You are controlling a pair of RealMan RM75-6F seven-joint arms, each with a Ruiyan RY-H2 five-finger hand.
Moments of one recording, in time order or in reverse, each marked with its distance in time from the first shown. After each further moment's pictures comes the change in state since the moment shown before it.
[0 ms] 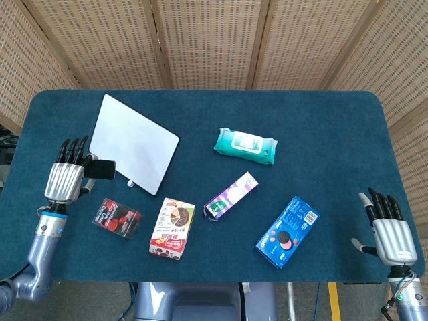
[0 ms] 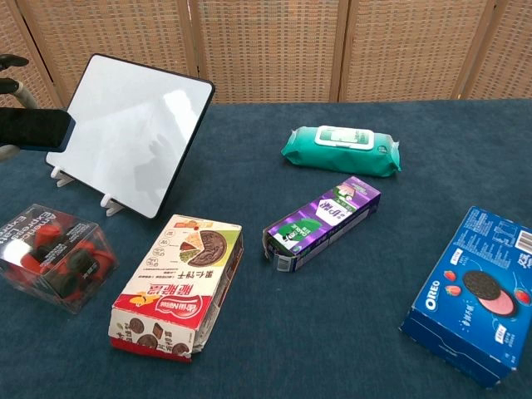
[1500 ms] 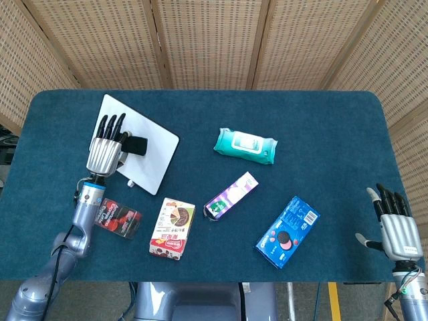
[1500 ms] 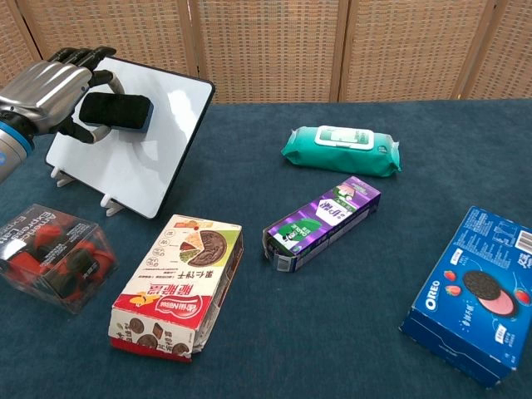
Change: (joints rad) left arm -0.294 -0.525 -0.052 0.965 0.077 -0.078 -0.387; right arm 0.013 -0.002 0.027 0.036 0.050 -0.026 0.084
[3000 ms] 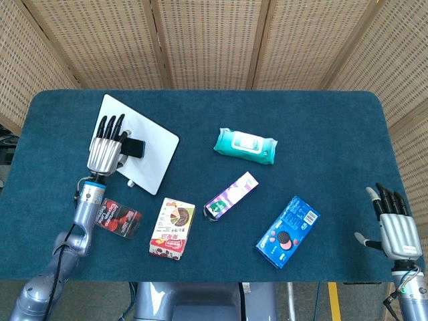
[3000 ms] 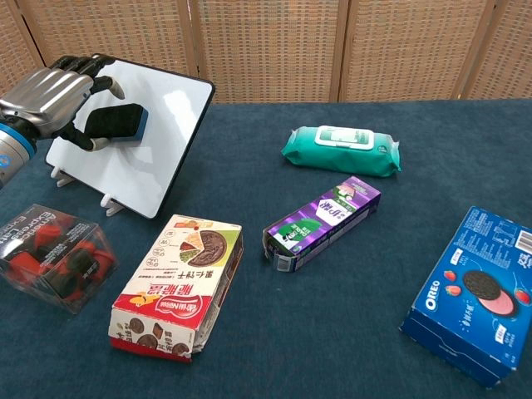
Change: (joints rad) left arm -0.009 -0.019 0.015 0.037 -0.032 -0.047 0.025; right arm 0.003 -0.007 0.002 0.001 0.000 0.005 0.000
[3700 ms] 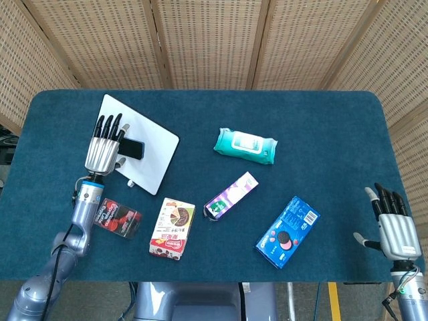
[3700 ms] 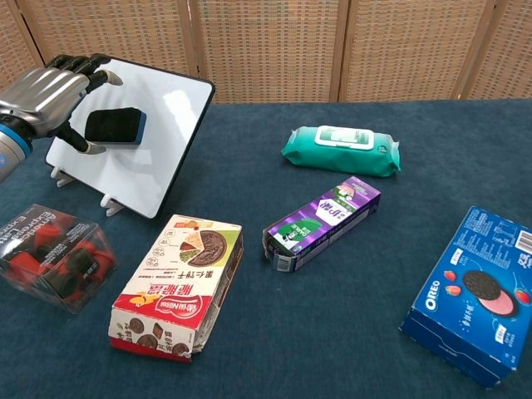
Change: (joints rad) left arm 0.005 0.012 0.001 -0.014 -0.007 -0.003 0.012; right arm -0.001 0.001 -0.003 -0.006 -0.008 0.006 -0.002
